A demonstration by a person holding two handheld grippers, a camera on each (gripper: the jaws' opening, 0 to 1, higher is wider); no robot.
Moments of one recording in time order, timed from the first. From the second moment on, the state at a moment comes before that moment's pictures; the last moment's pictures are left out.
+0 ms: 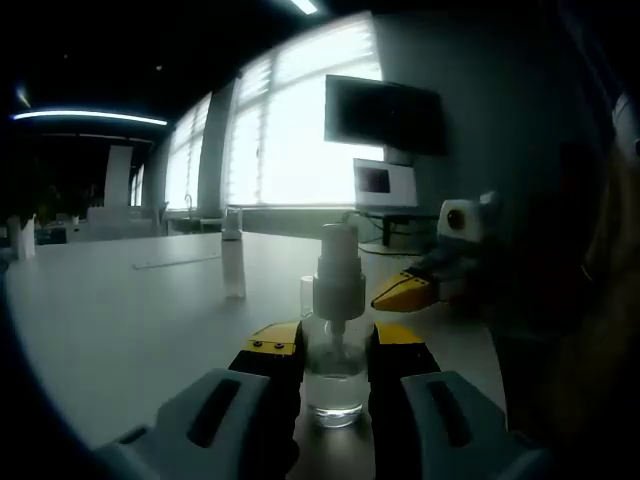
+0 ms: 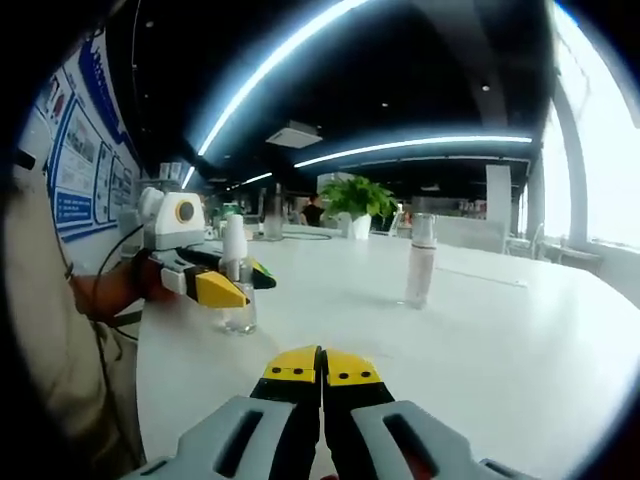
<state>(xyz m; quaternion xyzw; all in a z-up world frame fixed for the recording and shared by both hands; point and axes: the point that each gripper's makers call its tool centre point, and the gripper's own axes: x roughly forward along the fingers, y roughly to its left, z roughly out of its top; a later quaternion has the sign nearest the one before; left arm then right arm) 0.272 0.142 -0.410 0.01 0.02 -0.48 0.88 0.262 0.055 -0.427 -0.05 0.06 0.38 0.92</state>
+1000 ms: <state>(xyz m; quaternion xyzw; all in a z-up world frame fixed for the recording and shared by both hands) 0.272 0.142 -0.410 0.01 0.02 -0.48 0.88 0.264 0.053 -0.423 -0.04 0.05 0.37 0.93</state>
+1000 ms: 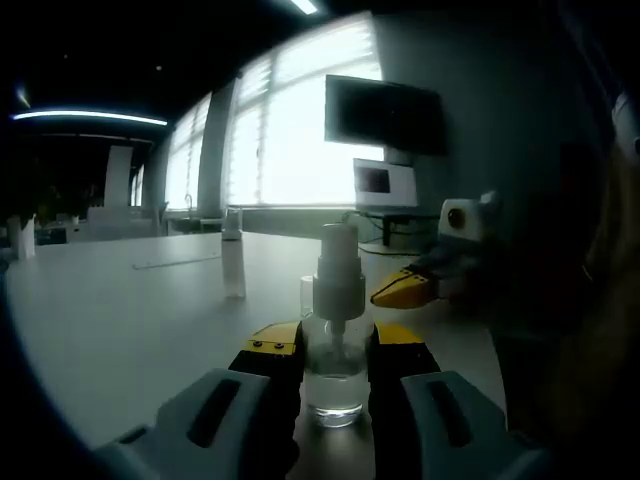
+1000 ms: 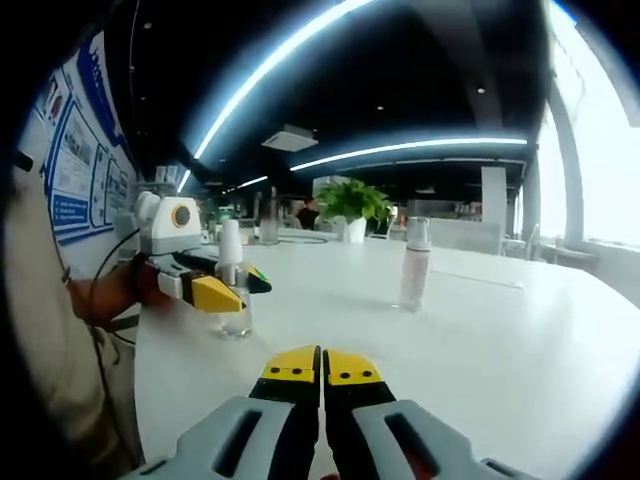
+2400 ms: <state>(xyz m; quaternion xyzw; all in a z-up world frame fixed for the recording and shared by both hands) 0.273 0.142 -0.411 0.00 0.02 -0.48 0.88 0.290 0.048 -0.394 -0.04 0.02 0.32 0.95</state>
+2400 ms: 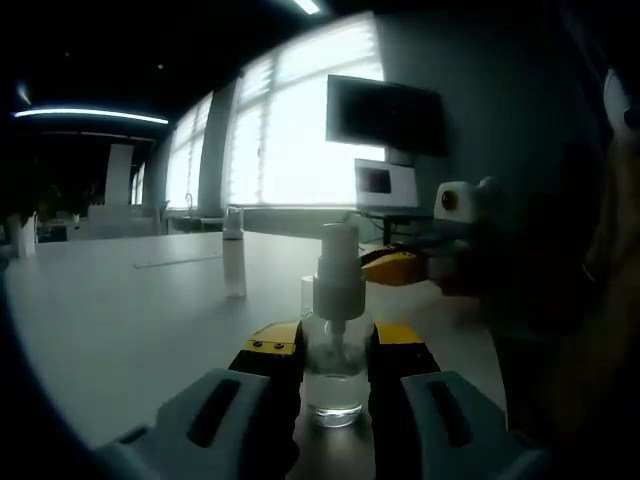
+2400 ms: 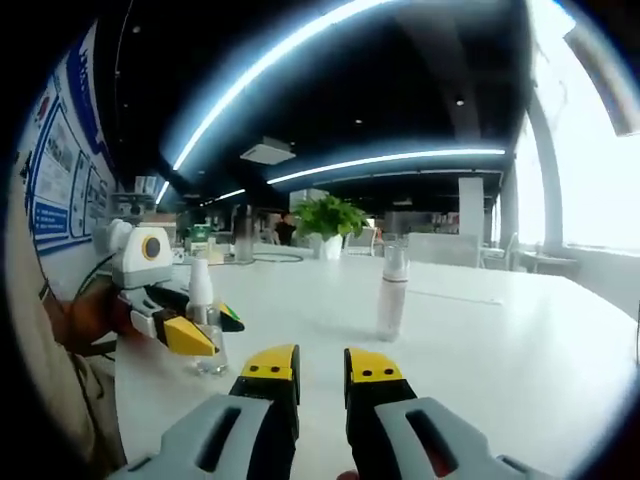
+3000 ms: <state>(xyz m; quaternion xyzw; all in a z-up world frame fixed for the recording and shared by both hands) 0.272 0.141 -0.411 0.00 0.02 -0.48 0.88 0.319 0.036 -0.397 -0.04 0.03 0.27 0.96</state>
